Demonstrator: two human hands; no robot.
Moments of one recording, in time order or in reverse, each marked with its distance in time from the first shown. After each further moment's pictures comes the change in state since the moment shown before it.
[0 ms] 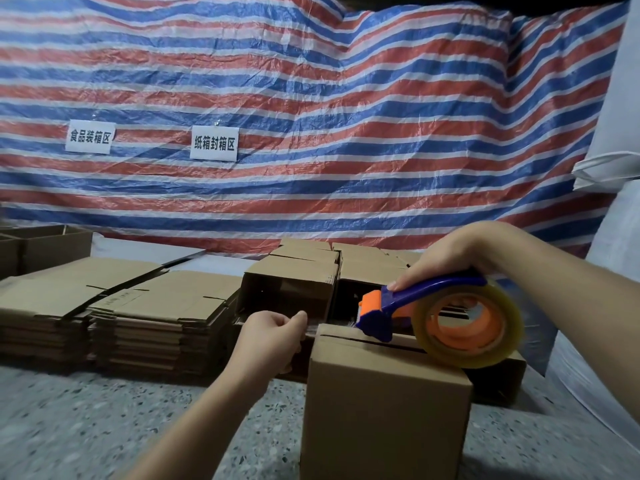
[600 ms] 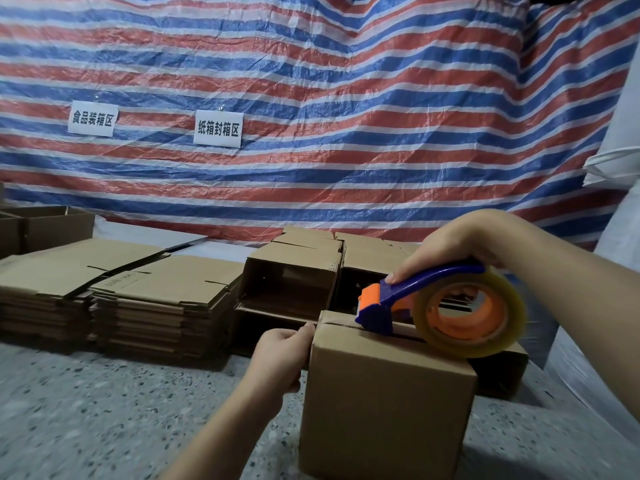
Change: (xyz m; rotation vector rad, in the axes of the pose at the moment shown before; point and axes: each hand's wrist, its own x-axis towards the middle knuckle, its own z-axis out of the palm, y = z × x) left_hand -0.015 -0.023 0.022 -0.165 -0.101 -0.200; right_hand 0.010 -0.010 0.001 -0.020 -0.026 -0.002
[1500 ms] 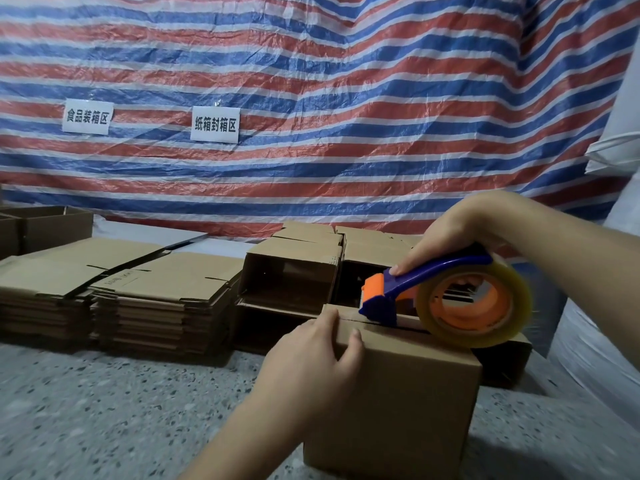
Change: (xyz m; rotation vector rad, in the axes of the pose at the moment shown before) left_hand -0.050 0.024 0.011 0.809 0.026 0.568; right_hand 0.001 0.001 -0.007 -0.091 -0.035 0.047
